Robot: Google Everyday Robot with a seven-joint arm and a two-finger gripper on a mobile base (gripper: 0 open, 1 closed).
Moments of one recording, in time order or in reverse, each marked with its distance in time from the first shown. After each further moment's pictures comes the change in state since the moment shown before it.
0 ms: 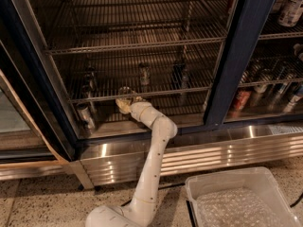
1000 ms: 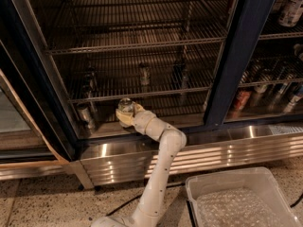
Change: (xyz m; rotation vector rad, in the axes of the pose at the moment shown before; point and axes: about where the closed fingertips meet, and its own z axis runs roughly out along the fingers) arm -0.005 0.051 -0.066 -0.094 0.027 0.017
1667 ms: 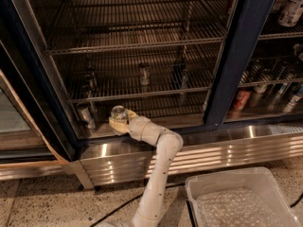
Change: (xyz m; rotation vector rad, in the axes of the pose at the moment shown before) arm 0.019 0.041 -0.001 -0.109 0.046 0.037
